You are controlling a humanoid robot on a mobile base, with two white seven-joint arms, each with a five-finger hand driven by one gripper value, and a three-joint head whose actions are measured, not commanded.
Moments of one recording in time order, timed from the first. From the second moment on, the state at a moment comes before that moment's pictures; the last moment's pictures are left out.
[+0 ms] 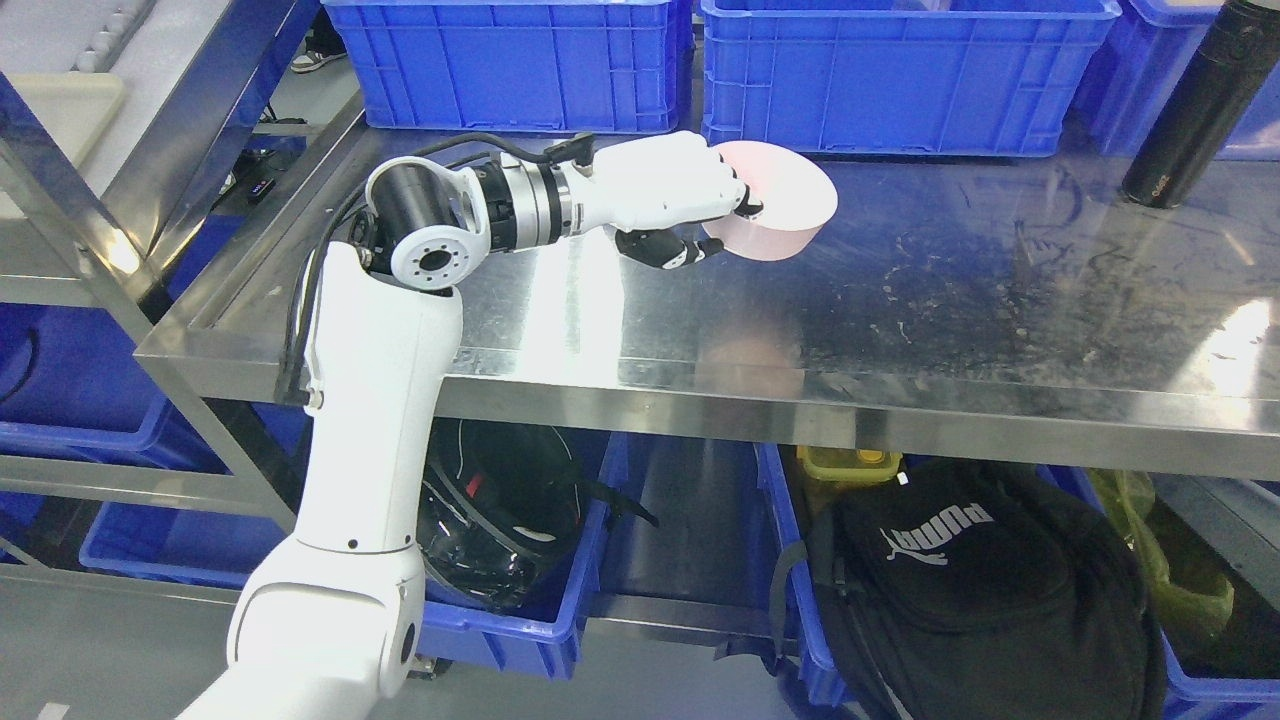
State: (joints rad) left arm -0.72 0.00 -0.08 -1.45 -0.78 -0.77 -1.03; right arm 0.00 0.00 0.05 0.00 0.05 -0.08 -0.03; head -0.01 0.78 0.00
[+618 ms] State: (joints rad) left arm -0.61 0.00 0.03 -1.52 -0.65 -0.79 -1.02; right arm 0.00 0.00 0.05 0.00 0.05 -0.08 -0.03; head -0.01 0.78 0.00
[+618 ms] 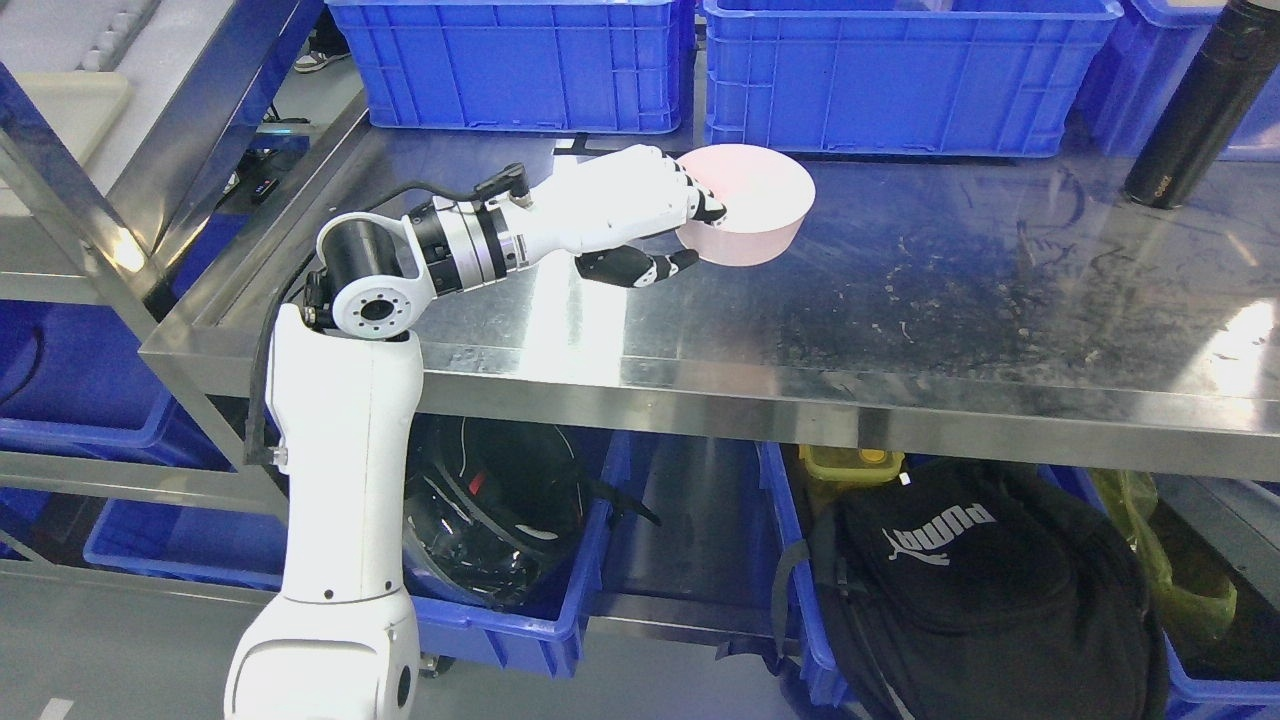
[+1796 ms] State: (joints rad) left arm -0.56 0.00 0.01 -1.55 -0.63 -0.79 -0.99; right arm 0.00 0.00 0.05 0.00 0.05 -0.08 -0.03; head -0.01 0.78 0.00
